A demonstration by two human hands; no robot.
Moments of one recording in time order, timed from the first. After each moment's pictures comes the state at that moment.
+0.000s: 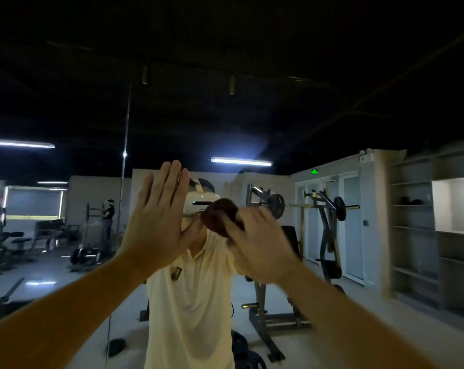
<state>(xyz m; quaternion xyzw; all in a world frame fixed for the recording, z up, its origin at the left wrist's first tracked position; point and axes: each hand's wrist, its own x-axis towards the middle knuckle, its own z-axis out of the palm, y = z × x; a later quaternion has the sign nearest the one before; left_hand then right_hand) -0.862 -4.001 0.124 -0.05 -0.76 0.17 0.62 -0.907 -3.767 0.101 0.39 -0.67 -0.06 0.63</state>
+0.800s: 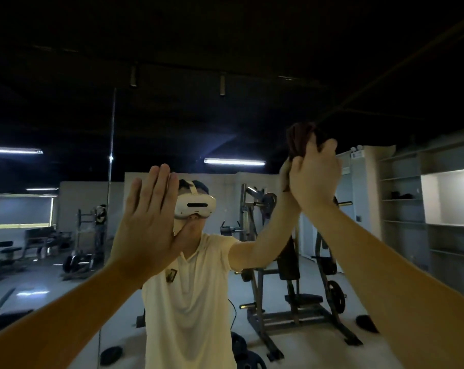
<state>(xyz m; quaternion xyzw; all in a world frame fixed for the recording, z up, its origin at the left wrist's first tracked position) -0.864 -4.001 0.124 -0.06 -0.76 0.15 0.63 -0.931 -3.691 0.216 -0.01 -0.70 0.22 0.68</state>
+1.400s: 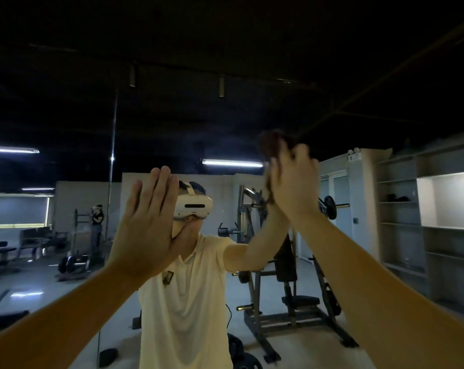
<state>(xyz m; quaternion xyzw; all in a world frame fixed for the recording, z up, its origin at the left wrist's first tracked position) -0.864 -4.003 0.123 -0.07 -0.76 0.14 0.63 -0.930 -3.712 0.202 0.09 -0.69 0.14 0.71</state>
